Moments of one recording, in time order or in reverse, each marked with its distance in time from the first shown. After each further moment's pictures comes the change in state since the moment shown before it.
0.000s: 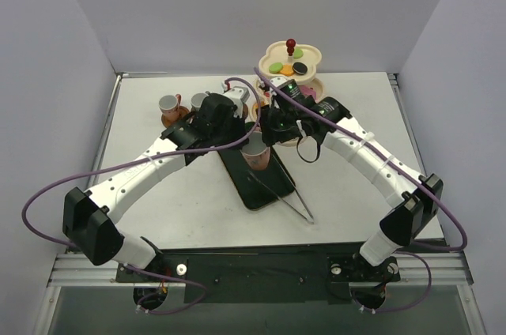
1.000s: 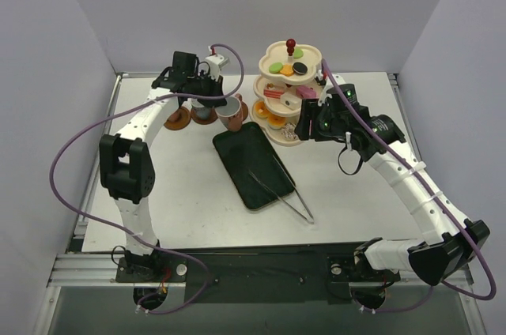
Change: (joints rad) left arm 0.451 0.476 0.380 0.002 0.545 0.567; right arm -0.227 -0.343 -0.286 0.161 -0.072 0.141
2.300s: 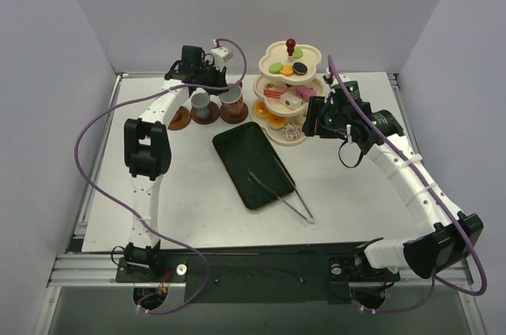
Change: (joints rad) left arm 0.032 0.414 0.412 0.084 -0.017 0.057; right arm -0.082 0.034 -0.015 -0.008 0.002 0.026
